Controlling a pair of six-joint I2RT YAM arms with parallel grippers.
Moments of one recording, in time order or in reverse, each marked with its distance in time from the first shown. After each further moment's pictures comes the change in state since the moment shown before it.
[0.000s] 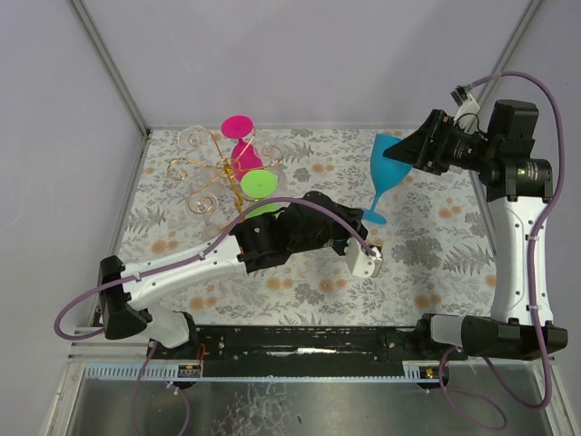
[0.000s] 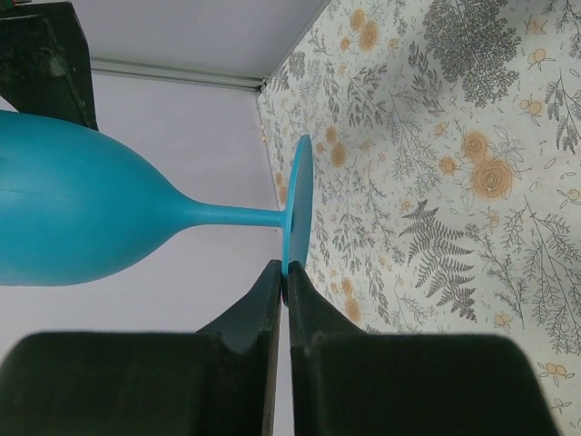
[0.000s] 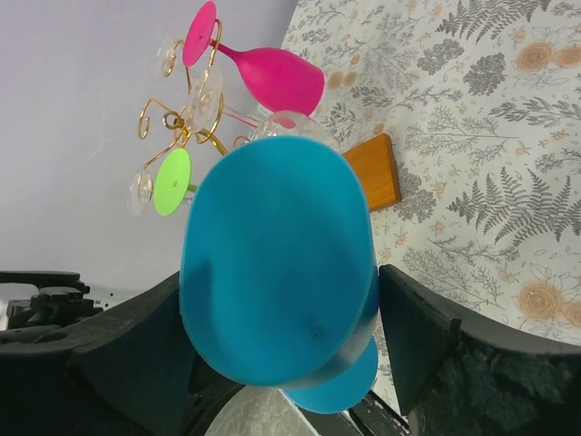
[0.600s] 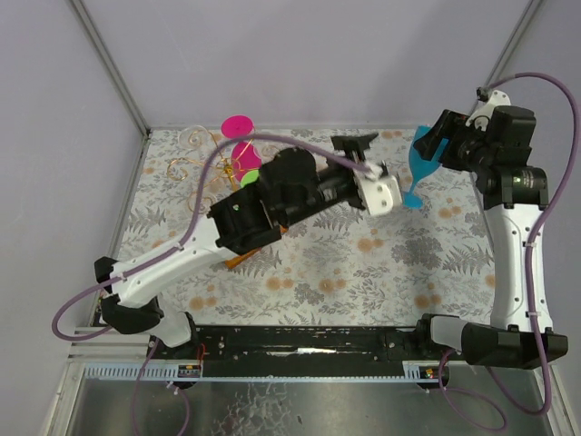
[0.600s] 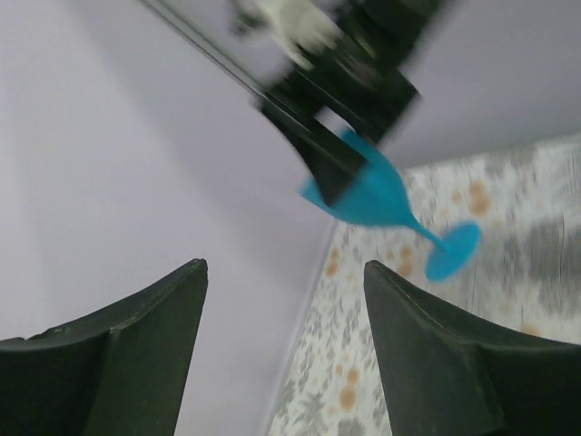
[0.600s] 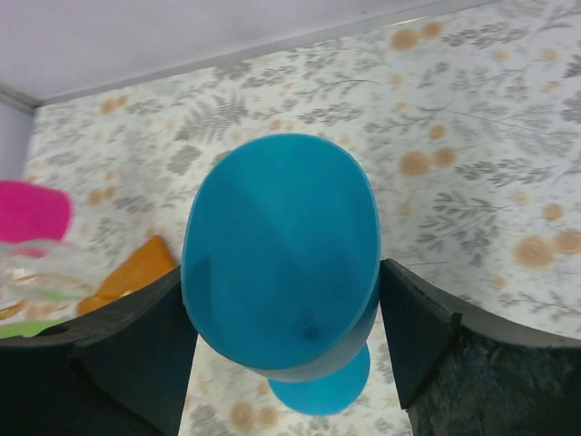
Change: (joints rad) left arm 0.002 0.073 0.384 0.043 -0.116 -0.348; right arm 0.002 -0.034 -0.039 0.058 0.605 -0.141
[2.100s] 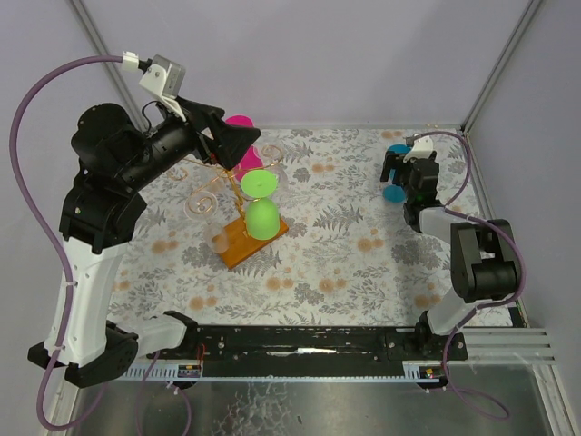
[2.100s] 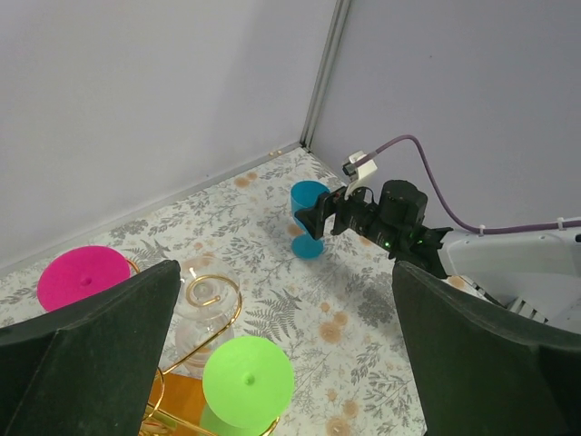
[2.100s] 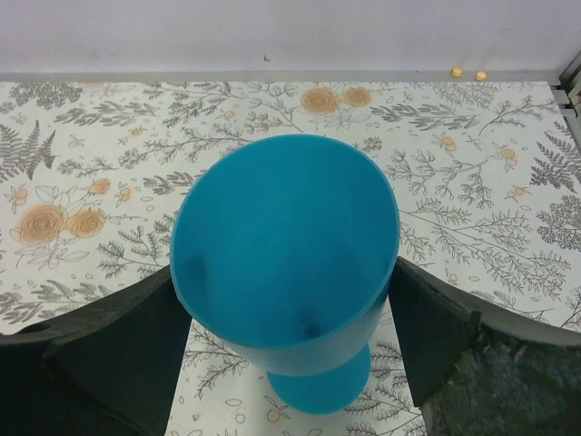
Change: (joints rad) left arm 0.771 -0.341 0.103 -0.370 0.449 -1.063; right arm 0.163 0.396 -0.829 1.484 0.383 -0.276
